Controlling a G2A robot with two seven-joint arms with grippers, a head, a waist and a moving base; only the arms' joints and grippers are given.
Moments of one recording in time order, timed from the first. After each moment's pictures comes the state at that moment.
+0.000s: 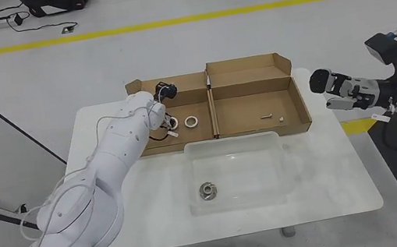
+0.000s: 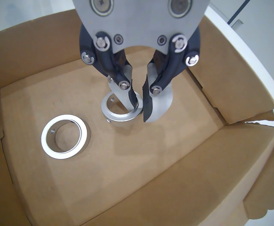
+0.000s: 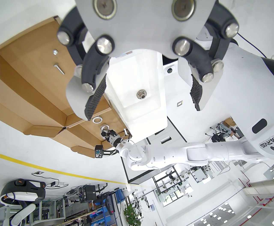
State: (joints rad) left arm 0.46 -1.49 -0.38 -0.44 0.72 -0.15 -0.80; right arm -1.28 -0.48 1.28 -1.53 0.44 -1.01 0.81
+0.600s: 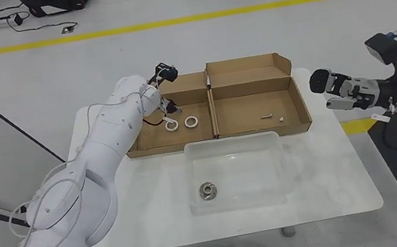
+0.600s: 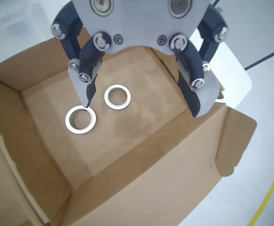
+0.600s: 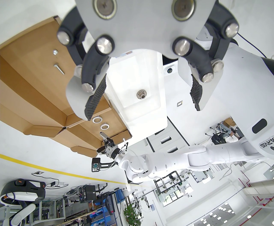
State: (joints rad) left arm 0.39 -1.47 -0.43 -0.47 0.78 -0.28 -0.77; right arm -1.28 -0.48 1.28 -1.53 0.44 -1.01 0.81
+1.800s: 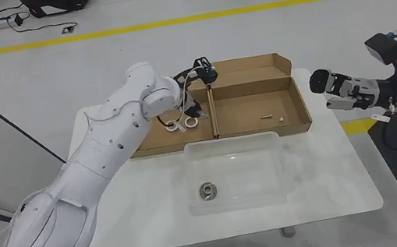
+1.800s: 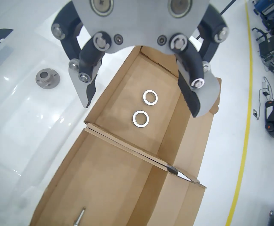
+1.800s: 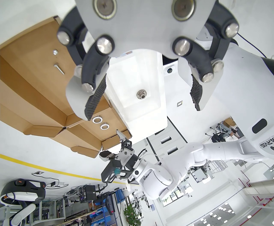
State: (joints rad) left arm 0.55 -1.28 -0.65 -1.30 0.86 -0.49 -1.15; right arm -1.28 -0.48 1.28 -1.53 0.44 -1.01 0.81
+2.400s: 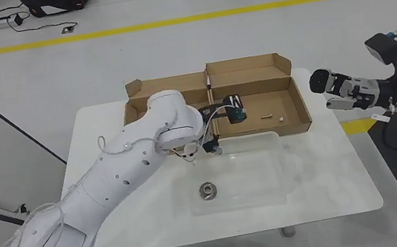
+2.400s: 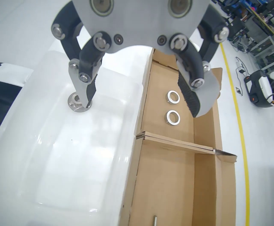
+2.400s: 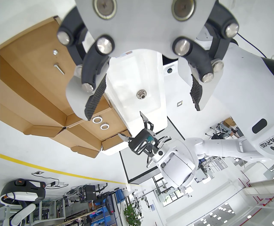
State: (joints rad) left arm 0.64 -1.24 -0.55 -1.61 0.84 -0.52 -1.30; right arm -1.28 -0.48 1.28 -1.53 0.44 -1.01 0.81
